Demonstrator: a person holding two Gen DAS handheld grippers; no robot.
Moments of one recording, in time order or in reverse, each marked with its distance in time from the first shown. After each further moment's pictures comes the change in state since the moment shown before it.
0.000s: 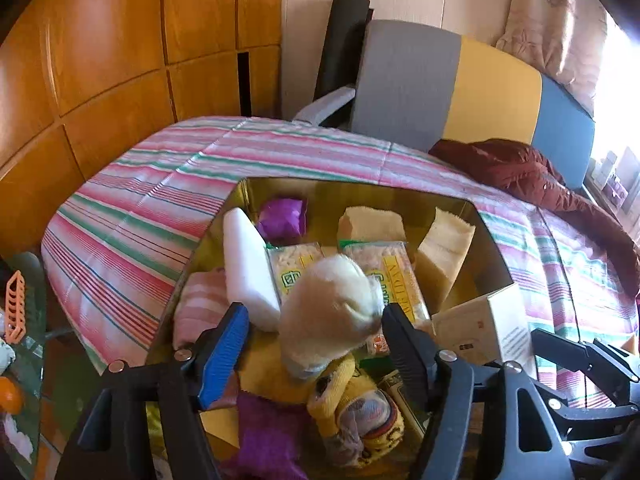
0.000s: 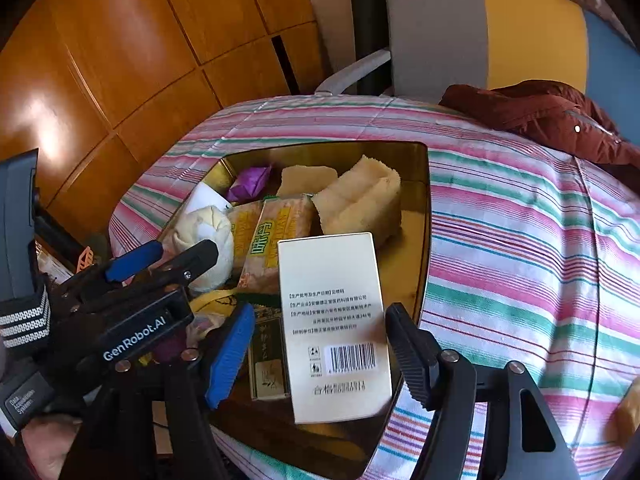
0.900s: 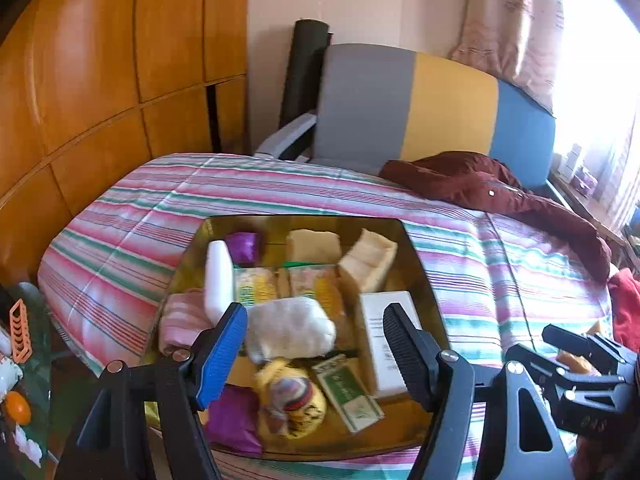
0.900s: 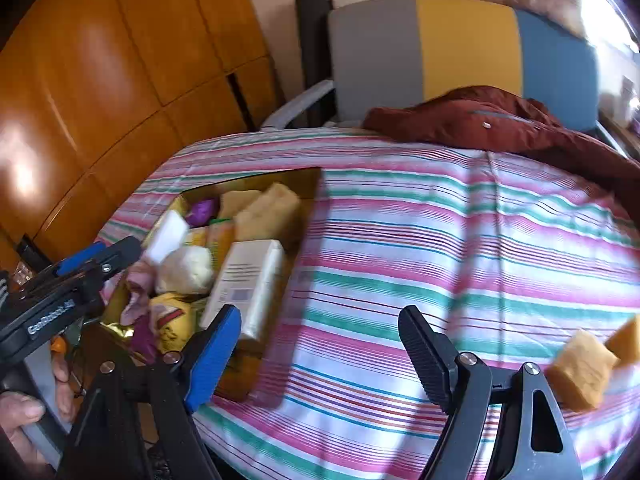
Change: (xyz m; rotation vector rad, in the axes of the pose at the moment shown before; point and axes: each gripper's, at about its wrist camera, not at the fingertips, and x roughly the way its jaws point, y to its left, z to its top) left arm -0.058 -0.043 0.003 0.087 -0.065 -0.090; right arm -0.078 -0.062 -0.028 0.099 -0.098 -0.124
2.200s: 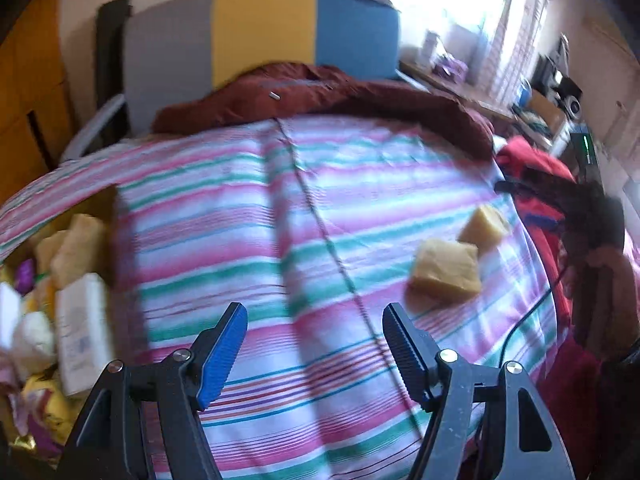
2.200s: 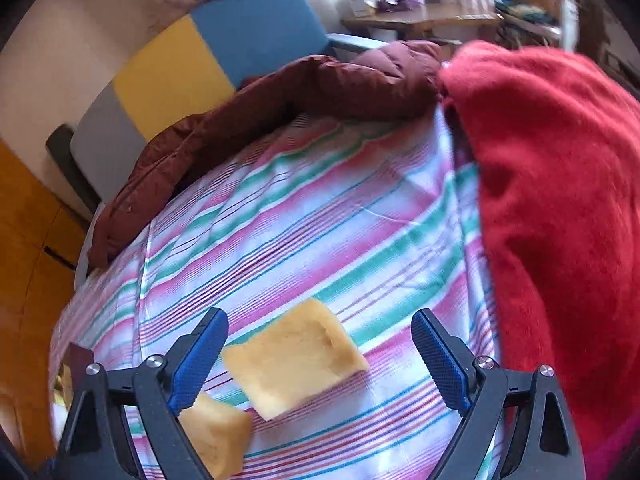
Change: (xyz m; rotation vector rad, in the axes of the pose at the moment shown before) left arm 0.034 -0.226 -0.046 0.377 0.242 -0.394; right arm -0.087 -0.337 -0.039 0.668 -0.077 -0.360
